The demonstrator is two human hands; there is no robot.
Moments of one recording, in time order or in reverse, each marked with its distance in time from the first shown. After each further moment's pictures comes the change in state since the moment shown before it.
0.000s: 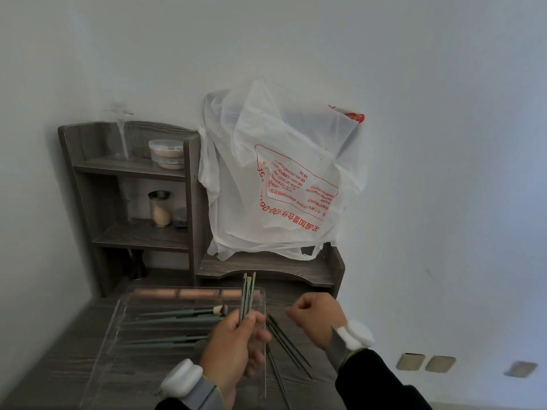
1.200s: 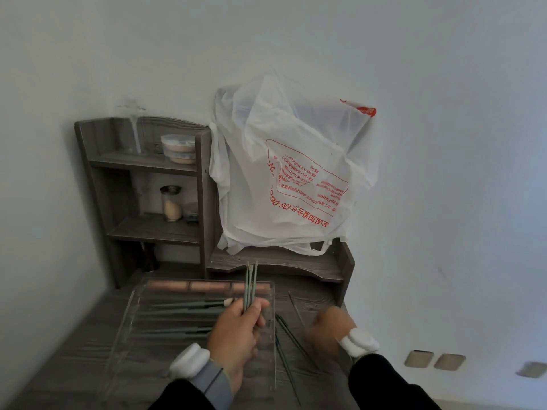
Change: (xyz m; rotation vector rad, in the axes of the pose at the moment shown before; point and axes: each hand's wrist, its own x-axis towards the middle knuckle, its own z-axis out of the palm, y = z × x) left_hand 0.004 0.004 -0.006 -0.060 0.028 0.038; right_hand 0.001 0.030 0.016 -0.318 -0.155 0.048
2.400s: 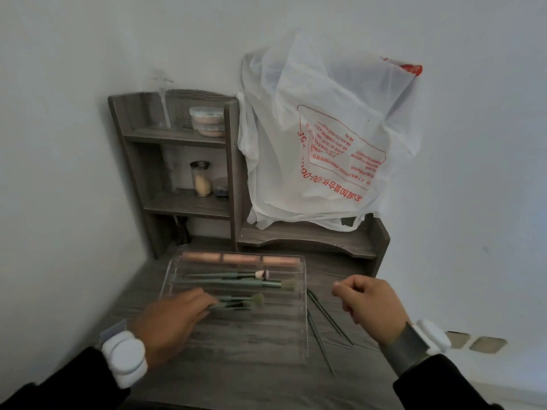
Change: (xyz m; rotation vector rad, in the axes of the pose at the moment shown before) left_hand 0.026 -0.014 -0.189 1.484 -0.148 0.729; right_hand -0.037 -0.013 -0.008 0.622 0.191 -0.130
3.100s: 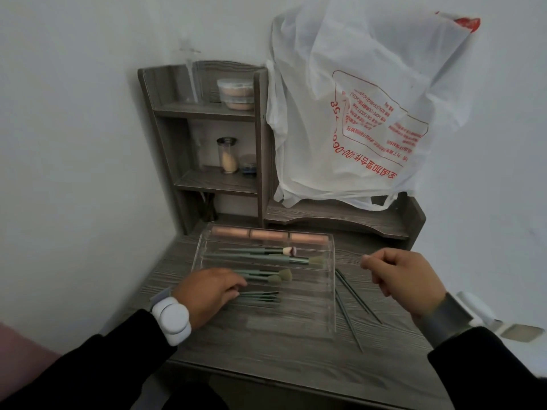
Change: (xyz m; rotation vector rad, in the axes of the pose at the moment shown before) left_hand 0.010 -0.006 0.010 0.017 -0.118 -0.001; right_hand 0.005 -0.009 0.000 0.026 -0.028 -0.025
